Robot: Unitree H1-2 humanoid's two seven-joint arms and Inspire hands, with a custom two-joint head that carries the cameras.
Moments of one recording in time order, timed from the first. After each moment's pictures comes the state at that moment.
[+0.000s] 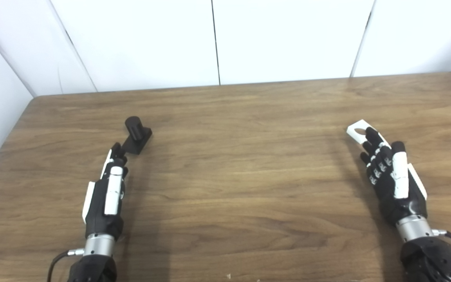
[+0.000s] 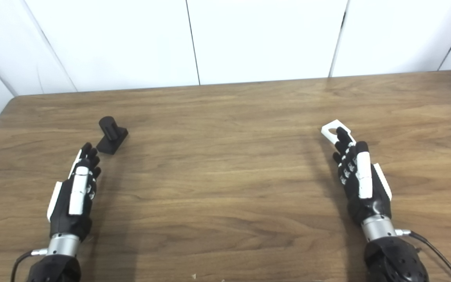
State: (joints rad) left arm 0.13 0.09 0.16 -0.27 0.00 0.13 -0.02; right arm 0.04 -0.15 -0.16 -0.18 0.26 0.14 0.12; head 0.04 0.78
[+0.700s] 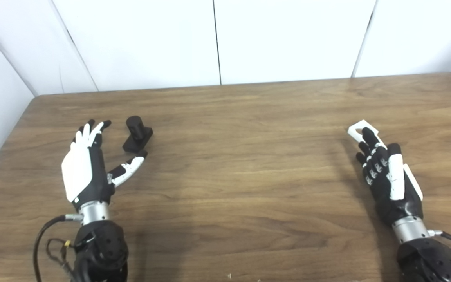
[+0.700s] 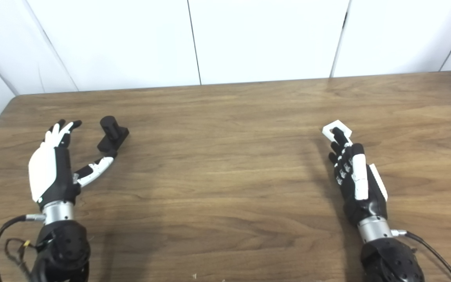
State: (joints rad) left arm -0.04 0.14 0.03 -0.21 0.82 0.34 0.20; right arm 0.04 -0.15 -0.14 -0.17 0.26 0.11 0.12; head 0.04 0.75
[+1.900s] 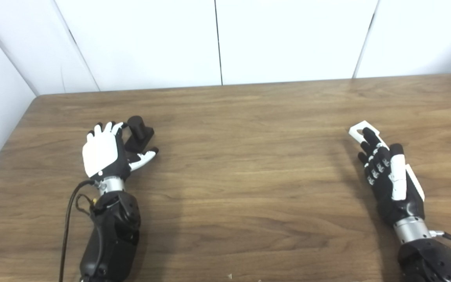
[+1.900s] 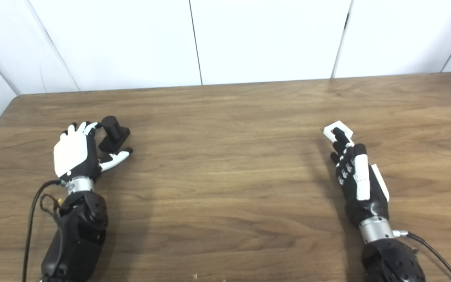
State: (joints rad) left arm -0.27 0.21 -0.08 0.18 0.93 0.43 0.22; right arm 0.04 -0.15 -0.14 -0.17 0.25 0.10 0.12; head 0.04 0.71
